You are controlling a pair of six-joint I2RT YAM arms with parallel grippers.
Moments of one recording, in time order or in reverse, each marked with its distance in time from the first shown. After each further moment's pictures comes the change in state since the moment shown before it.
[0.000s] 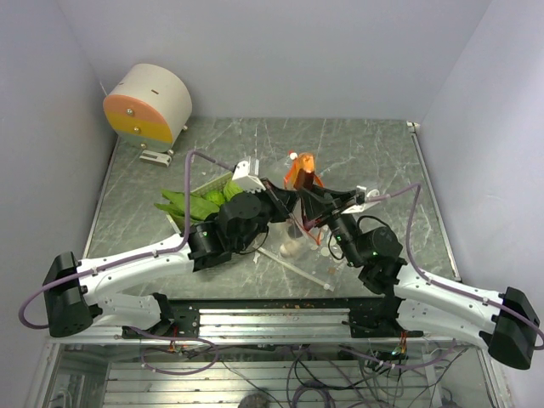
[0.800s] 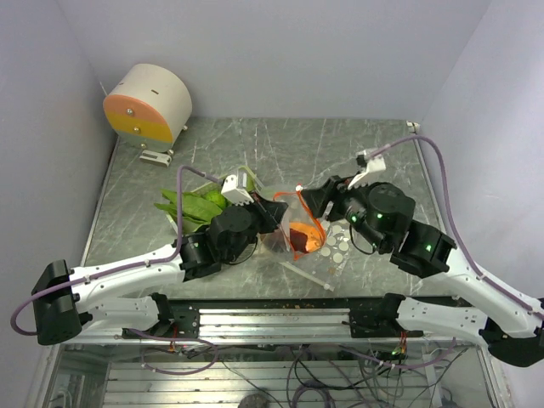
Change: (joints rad) left arm 0.011 -0.098 -0.176 0.031 -0.039 -0.044; right arm 0.026 0.005 0.641 -1.099 0.025 0.263
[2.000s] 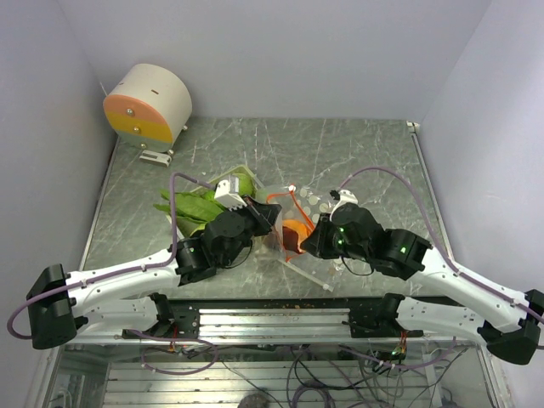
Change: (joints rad) left arm 0.005 -0.052 -0.086 0.046 -0.035 -0.007; right arm 0.002 0.025 -0.179 -0.399 -0.276 0.418
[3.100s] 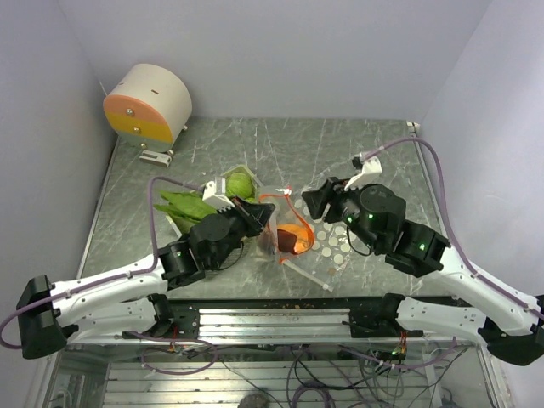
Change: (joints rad) left arm 0.015 -0.092 -0.039 -0.011 0.037 -0.037; right arm 0.000 0.002 0.153 0.319 0.295 -0.359
